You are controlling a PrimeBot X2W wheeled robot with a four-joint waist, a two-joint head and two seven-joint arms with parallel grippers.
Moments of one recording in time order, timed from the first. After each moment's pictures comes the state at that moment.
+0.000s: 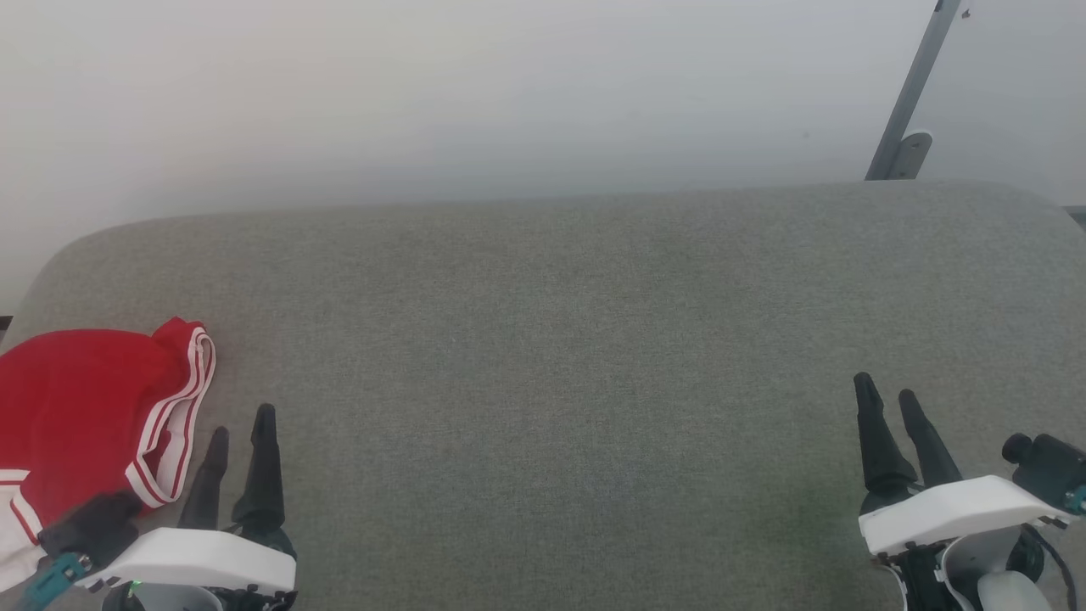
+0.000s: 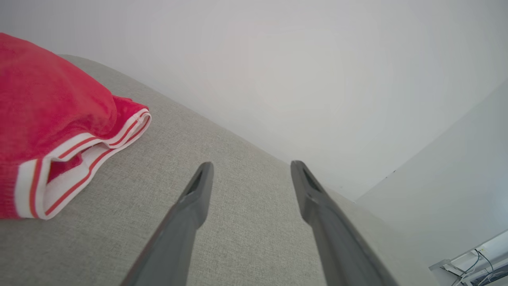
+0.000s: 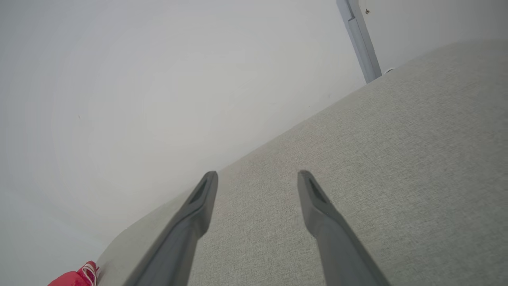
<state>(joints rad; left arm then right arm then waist) -0.02 0.11 0.12 0.19 -0.72 -0.12 -0.12 -0.08 -0.09 -0.04 0.24 0.73 0.13 -0.12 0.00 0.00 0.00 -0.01</state>
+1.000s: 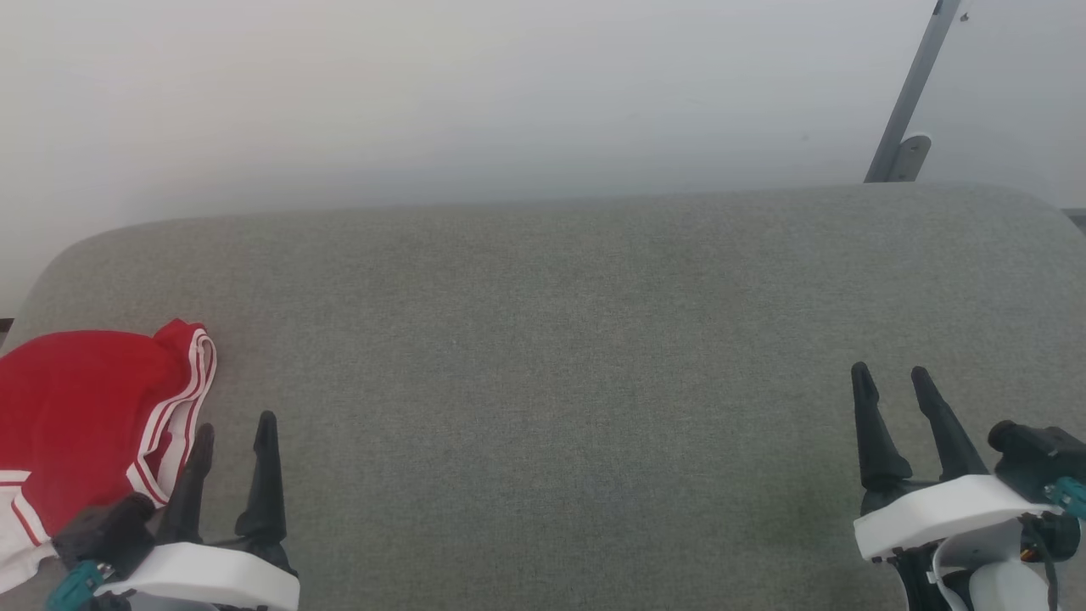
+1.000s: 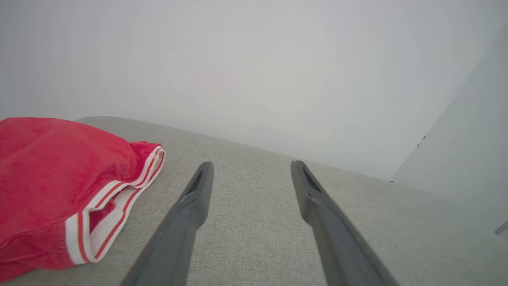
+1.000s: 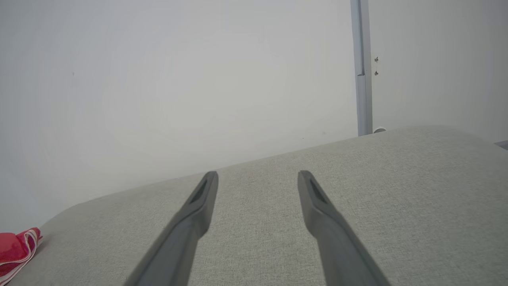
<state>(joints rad) 0.01 0.13 0.12 0.15 -0.45 -0.13 -0.20 -0.08 -0.12 -0.02 0.21 0.44 0.13 -0.20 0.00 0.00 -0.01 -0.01</state>
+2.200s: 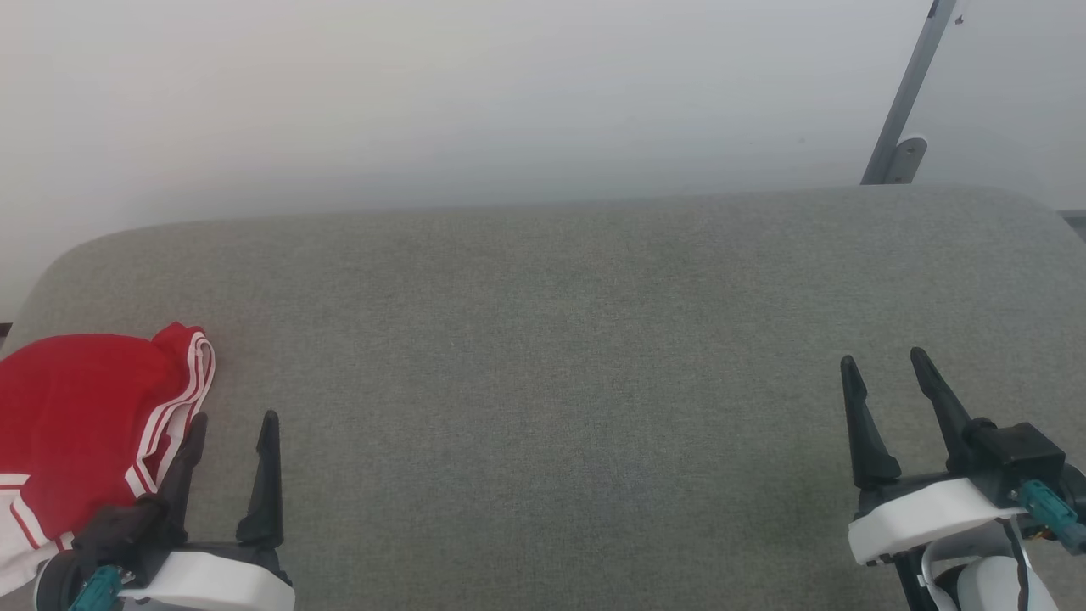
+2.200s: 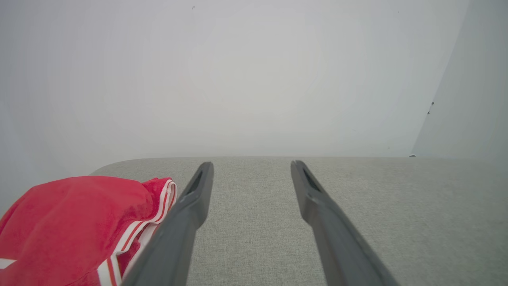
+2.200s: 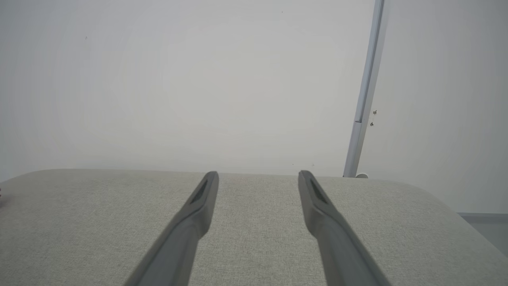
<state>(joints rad) 0.03 0.17 0.11 0.12 -0.24 -0.13 -0.26 -0.08 -0.12 -0.02 0.18 0.16 0.13 -0.26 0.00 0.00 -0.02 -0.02</state>
